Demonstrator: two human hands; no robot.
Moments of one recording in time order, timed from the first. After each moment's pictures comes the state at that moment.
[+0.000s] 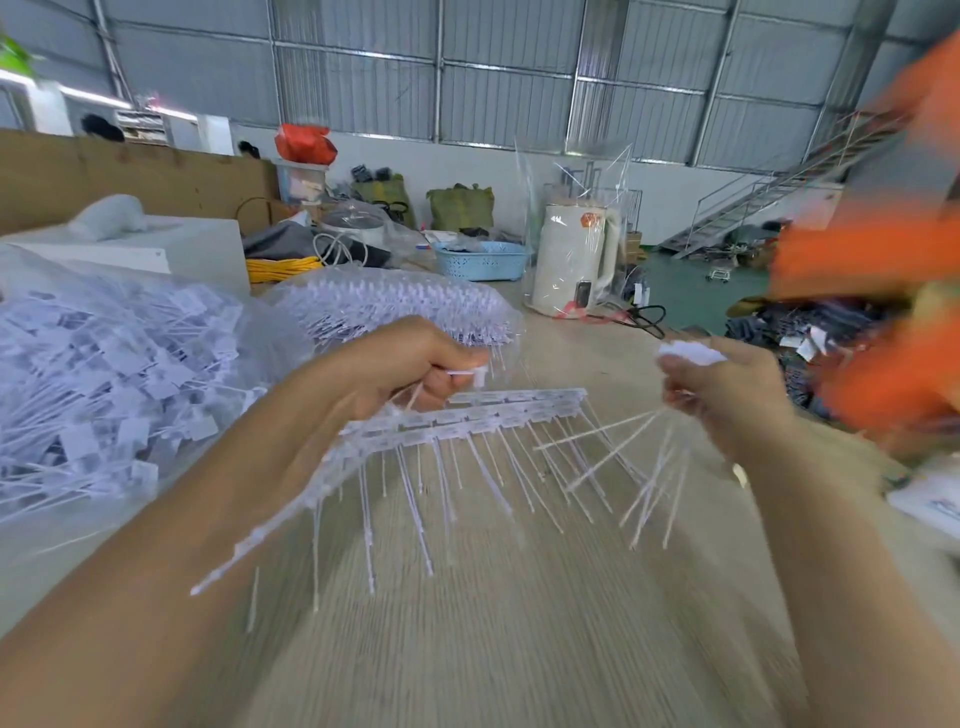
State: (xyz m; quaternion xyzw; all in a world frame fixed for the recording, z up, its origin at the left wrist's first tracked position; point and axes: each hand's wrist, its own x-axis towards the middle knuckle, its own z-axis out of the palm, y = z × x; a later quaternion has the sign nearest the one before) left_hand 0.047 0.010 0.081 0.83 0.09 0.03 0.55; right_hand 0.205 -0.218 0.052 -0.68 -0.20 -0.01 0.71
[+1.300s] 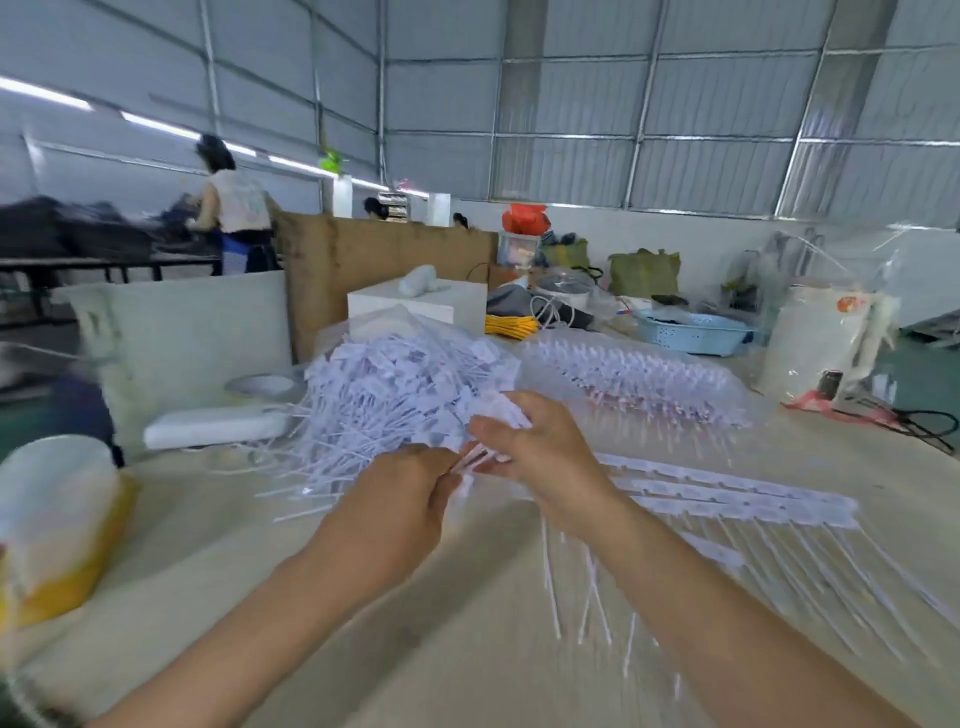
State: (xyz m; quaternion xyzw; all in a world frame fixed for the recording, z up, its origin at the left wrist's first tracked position) left_hand -0.178 0.071 0.028 0.90 0.28 0.32 0.08; right_hand -0.032 0.026 0.052 -0.58 -0.47 0.28 0.60
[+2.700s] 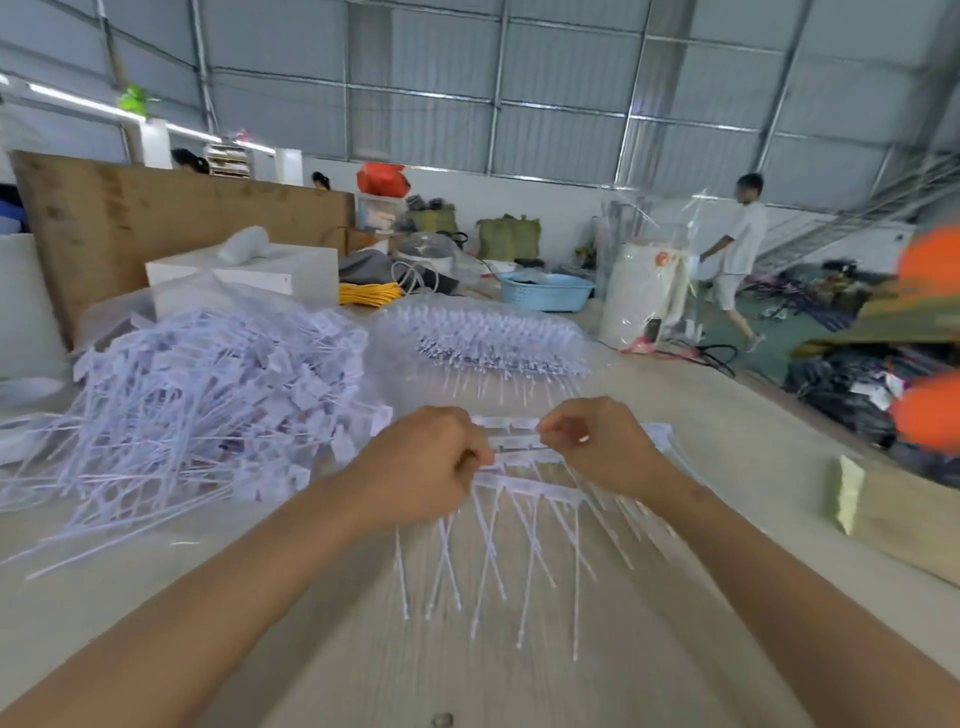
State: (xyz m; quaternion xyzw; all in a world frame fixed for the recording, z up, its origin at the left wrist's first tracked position) left_hand -0.048 0.050 0.033 0.97 0.06 0.21 0.10; right_hand 0.113 -0.084 0.031 -0.81 -0.49 -0.05 0.33
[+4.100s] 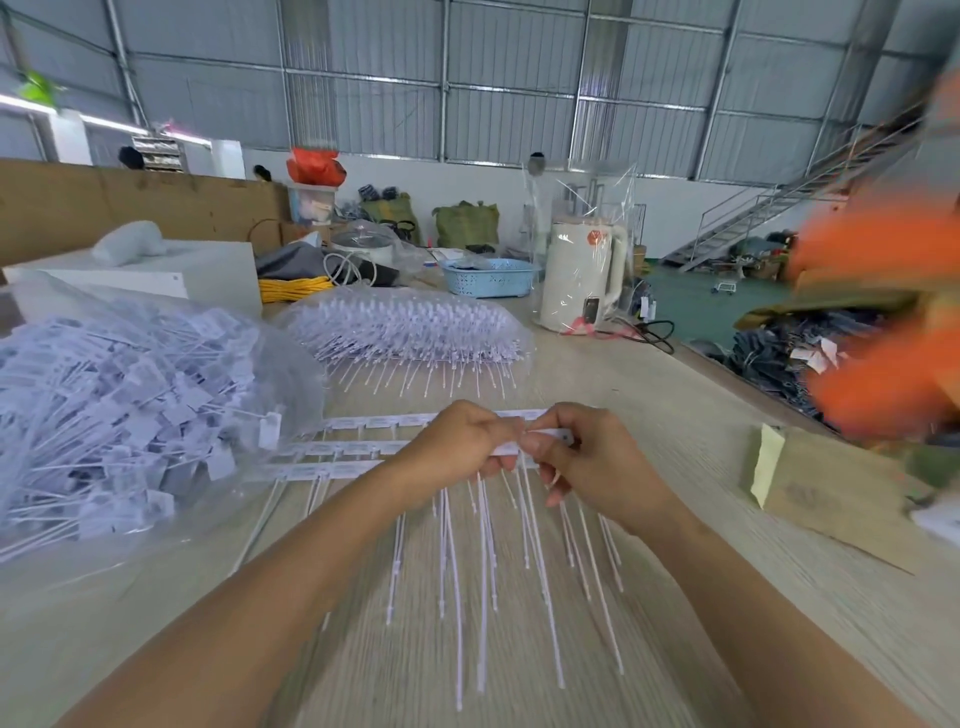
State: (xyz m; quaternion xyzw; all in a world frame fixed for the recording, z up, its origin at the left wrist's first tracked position) left_hand 0.067 -0.014 0.025 0.84 0.09 0.12 0.53; right_hand 0.146 -0.154 0.015 -0.72 -0.42 0.09 0.55
